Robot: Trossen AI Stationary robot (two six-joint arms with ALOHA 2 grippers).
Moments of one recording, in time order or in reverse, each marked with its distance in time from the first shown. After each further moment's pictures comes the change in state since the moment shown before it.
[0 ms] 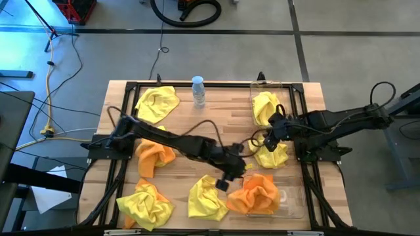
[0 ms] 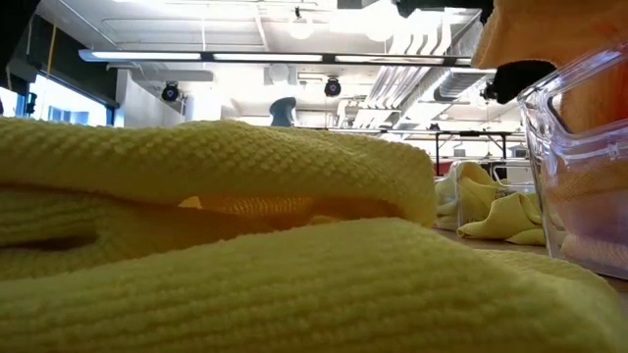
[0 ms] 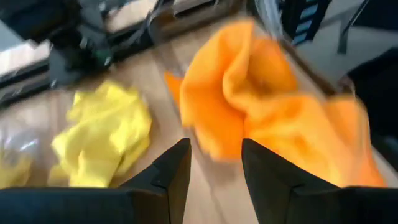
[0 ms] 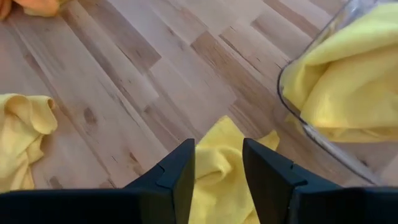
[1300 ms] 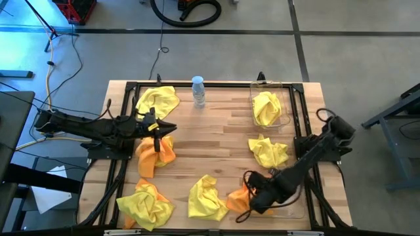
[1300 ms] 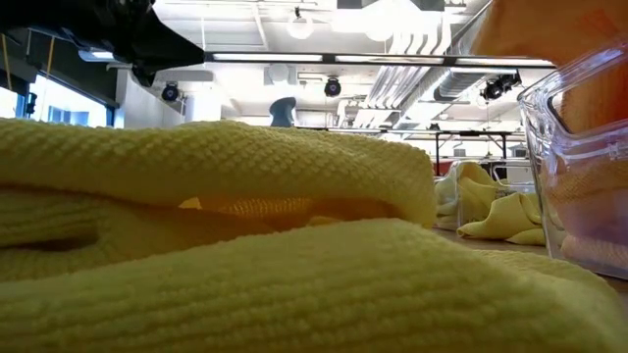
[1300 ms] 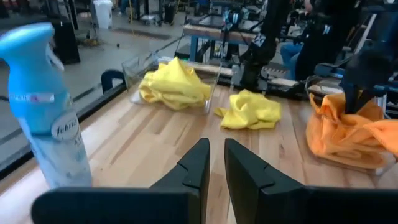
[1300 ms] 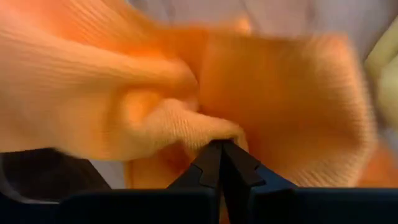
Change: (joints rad) left arm 0.144 -1.414 -1.432 0.511 -0.351 -0.376; right arm 0.534 0.774 0.411 -0.035 -0.284 0.466
